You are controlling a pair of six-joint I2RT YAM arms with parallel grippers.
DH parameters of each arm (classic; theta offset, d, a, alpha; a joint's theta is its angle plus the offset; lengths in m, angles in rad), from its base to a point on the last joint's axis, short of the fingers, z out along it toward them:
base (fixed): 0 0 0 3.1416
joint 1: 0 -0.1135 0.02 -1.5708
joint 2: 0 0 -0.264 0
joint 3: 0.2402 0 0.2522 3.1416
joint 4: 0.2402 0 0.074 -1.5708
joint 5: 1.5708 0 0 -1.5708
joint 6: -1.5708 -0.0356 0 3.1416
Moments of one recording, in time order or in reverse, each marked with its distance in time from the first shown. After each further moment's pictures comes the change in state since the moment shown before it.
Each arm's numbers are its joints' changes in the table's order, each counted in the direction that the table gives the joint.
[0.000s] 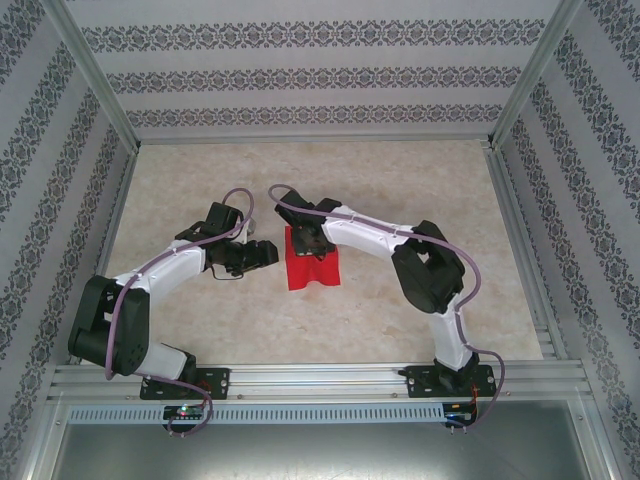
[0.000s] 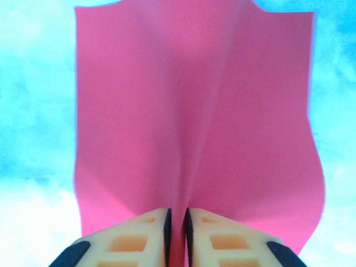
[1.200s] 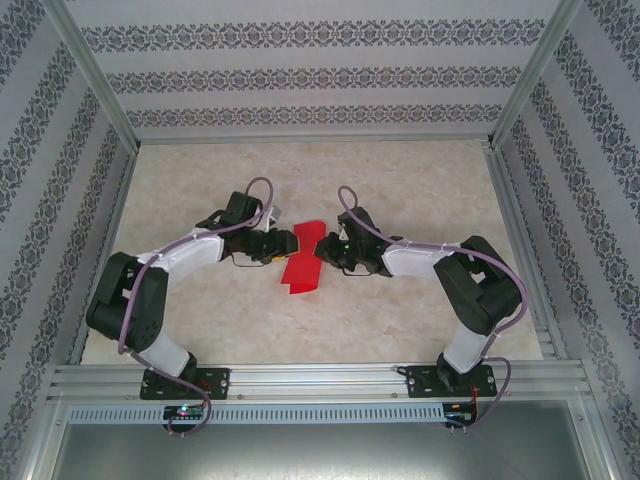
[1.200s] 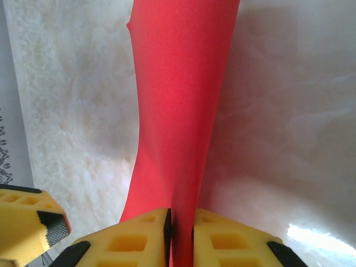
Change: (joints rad) left arm 0.093 -0.172 0.119 -0.168 0.181 0.110; right arm 0.200 0.328 -0.755 -0.908 -0.498 -0.280
